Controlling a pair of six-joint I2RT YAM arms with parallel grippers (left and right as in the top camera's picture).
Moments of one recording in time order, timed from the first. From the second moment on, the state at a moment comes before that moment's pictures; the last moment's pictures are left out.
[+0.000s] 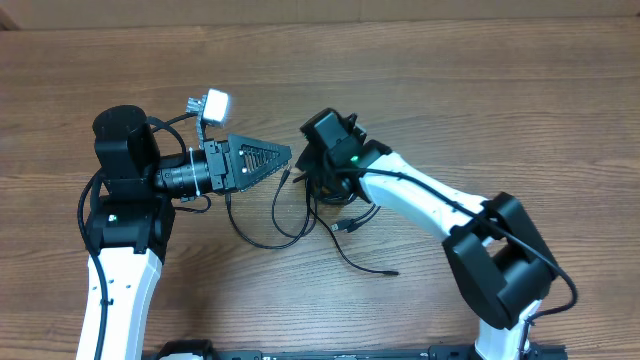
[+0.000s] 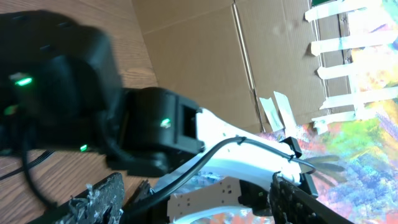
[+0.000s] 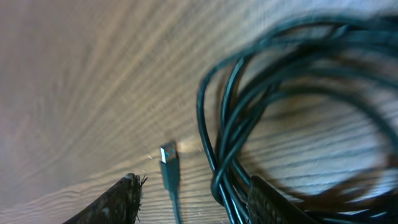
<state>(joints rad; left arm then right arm) 0.02 1.15 0.97 -0.20 1.35 -0.89 0.69 1.97 1.35 -0.42 0.00 1.23</state>
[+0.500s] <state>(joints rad) 0.02 1.15 0.97 -0.20 1.35 -0.90 0.70 2.00 1.35 -0.42 0.00 1.25</state>
